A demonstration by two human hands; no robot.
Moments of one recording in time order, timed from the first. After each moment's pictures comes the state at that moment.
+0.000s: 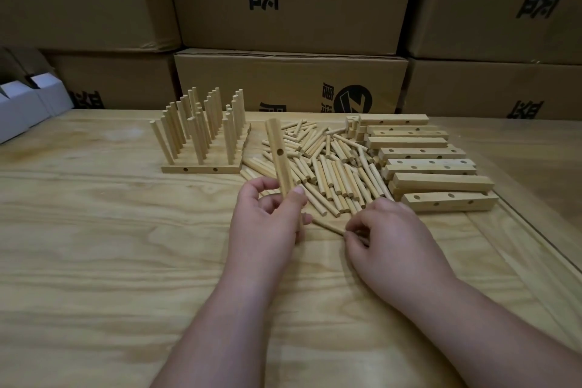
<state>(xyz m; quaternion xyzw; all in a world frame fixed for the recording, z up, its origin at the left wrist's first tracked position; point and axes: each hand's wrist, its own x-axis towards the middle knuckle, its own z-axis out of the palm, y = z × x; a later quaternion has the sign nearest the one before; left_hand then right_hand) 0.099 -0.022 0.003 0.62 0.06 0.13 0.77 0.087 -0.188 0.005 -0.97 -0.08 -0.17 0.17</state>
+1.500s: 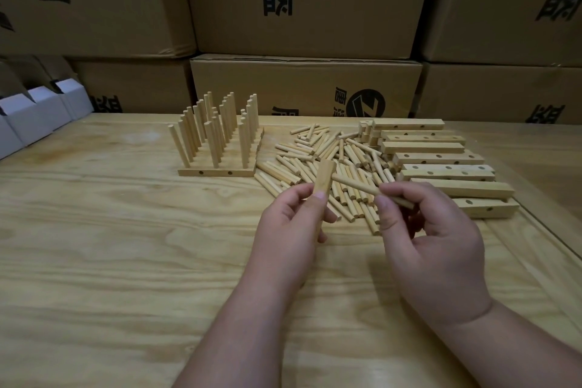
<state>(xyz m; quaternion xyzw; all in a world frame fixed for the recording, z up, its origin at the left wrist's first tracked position) 0.088 -0.022 0.013 0.67 0.01 0.07 0.74 0.081 -0.182 0.010 -0.76 -0.20 -0.44 0.43</state>
